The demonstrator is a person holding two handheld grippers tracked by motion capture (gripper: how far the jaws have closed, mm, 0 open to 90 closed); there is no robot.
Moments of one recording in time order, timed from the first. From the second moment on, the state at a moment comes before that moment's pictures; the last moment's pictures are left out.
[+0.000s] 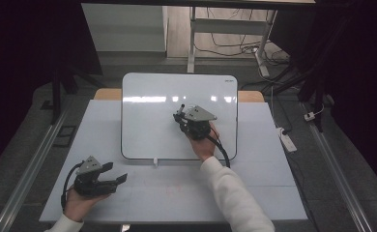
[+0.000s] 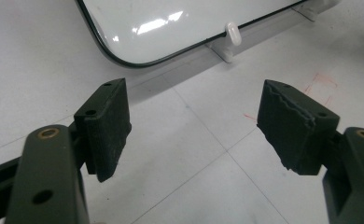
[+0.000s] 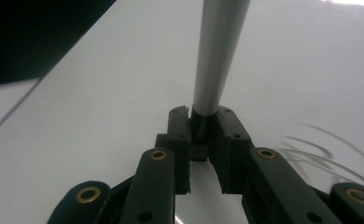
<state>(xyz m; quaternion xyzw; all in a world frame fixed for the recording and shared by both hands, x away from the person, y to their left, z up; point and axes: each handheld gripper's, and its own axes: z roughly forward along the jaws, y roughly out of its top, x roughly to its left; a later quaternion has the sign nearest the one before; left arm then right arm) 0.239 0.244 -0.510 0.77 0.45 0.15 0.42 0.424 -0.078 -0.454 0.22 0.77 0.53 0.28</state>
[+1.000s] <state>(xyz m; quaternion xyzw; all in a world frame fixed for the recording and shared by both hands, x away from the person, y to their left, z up) 0.240 0.242 -0.508 0.77 0.45 0.15 0.42 0.416 -0.097 -0.461 0.27 0.74 0.55 0.29</state>
